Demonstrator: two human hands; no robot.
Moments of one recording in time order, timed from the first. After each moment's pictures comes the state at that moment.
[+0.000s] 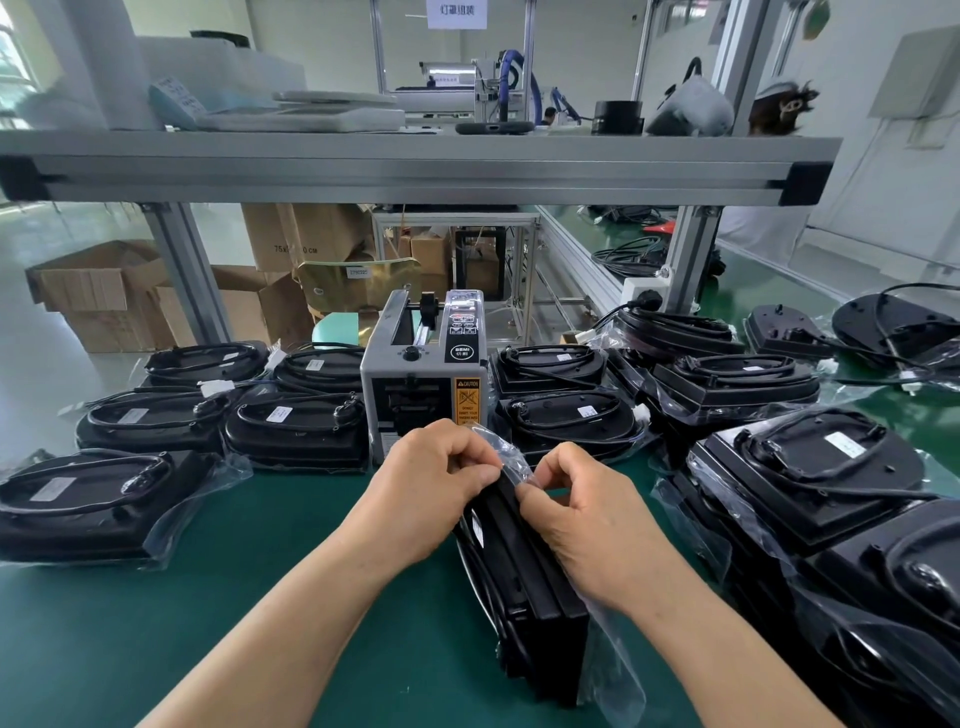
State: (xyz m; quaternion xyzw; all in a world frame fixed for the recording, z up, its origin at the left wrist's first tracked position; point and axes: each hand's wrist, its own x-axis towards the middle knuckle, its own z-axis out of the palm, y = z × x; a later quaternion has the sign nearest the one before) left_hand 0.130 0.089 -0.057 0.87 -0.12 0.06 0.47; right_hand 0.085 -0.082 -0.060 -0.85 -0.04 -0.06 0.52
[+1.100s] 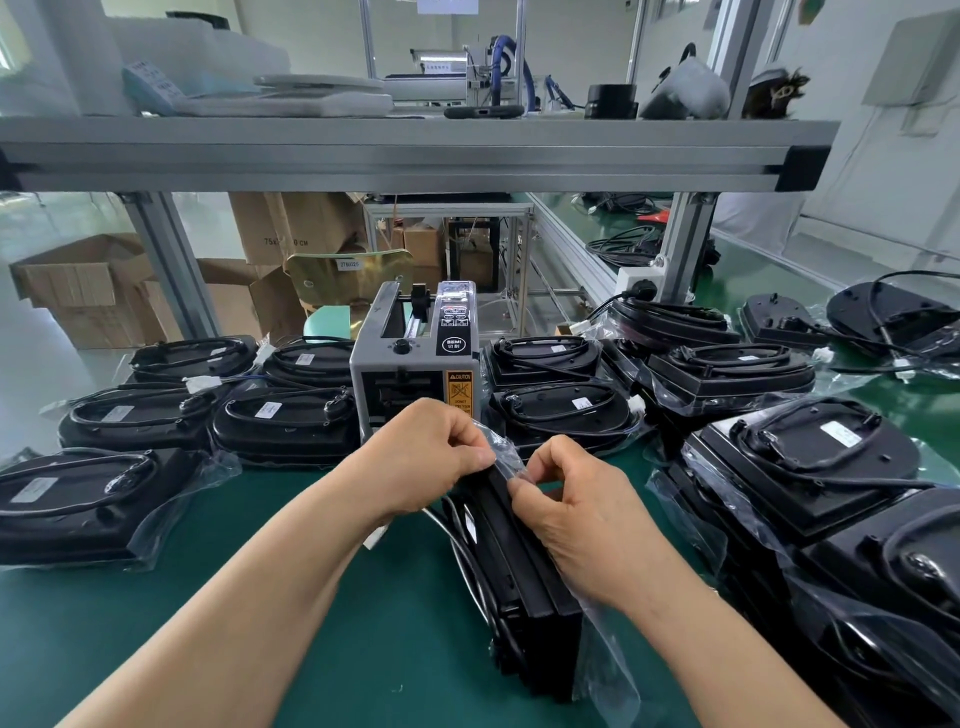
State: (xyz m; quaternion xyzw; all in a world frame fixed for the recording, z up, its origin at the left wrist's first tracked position) left_hand 0.150 0.087 -0.030 0.89 -0.13 -0.06 0.42; right_hand 0.088 -0.082 -0.058 -0.87 -0.02 -0.05 0.50
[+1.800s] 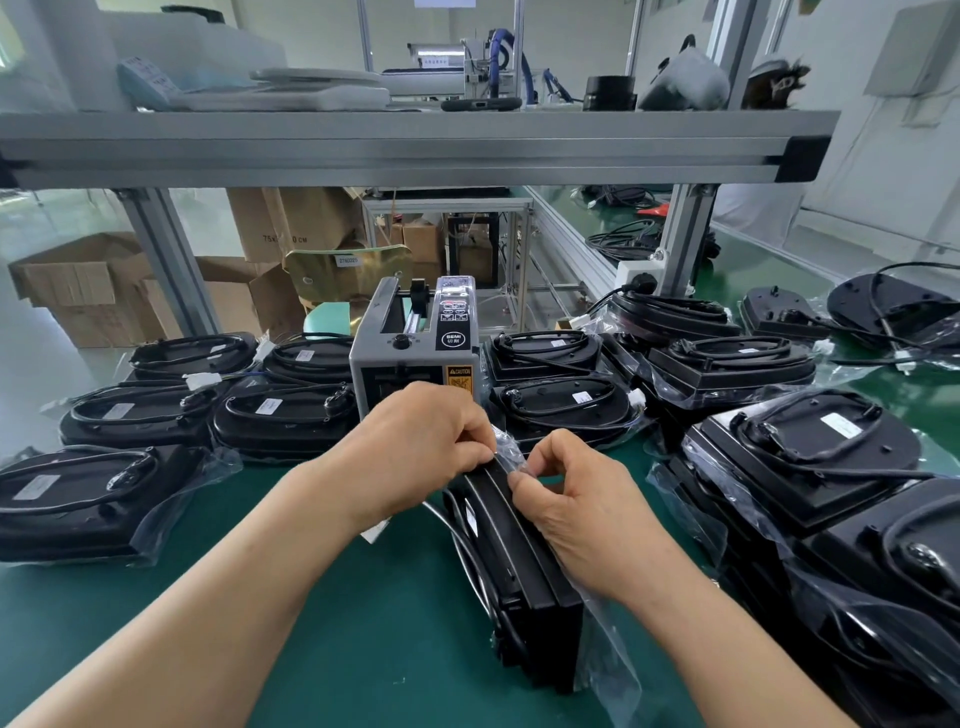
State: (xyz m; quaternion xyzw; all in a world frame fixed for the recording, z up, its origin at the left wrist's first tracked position) left_hand 0.144 0.091 -0.016 0.94 -0.24 0.03 0.24; right_hand 0.089 -0.083 -0.059 -0.87 -0.02 -0.05 0.49
